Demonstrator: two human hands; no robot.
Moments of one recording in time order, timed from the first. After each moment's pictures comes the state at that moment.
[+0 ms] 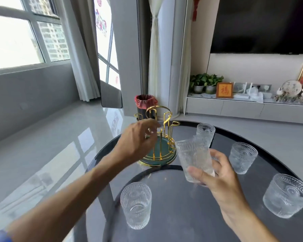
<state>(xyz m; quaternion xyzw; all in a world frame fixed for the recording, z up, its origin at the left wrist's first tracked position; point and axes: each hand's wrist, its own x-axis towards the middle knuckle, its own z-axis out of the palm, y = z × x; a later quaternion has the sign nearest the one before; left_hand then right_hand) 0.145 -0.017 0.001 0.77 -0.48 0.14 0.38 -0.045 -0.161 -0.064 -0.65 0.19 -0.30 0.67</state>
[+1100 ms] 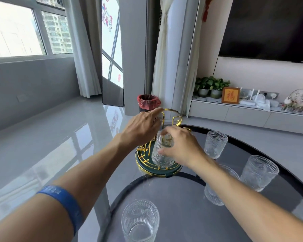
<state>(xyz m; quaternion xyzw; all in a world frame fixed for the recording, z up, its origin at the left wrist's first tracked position) 0.256 -0.066 -0.014 0.81 -0.48 0.17 0.28 0.133 -0.181 -0.031 -0.95 0.08 -0.22 0.22</state>
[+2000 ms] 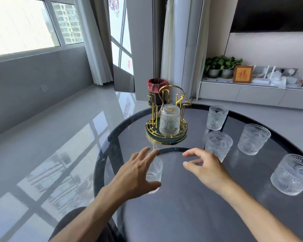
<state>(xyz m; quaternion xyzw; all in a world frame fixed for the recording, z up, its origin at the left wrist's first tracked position) 0.082 0.063 -0.103 0.89 -0.44 0.01 0.14 -0.023 -0.152 -0.099 -0.85 0.18 -0.13 0.47</state>
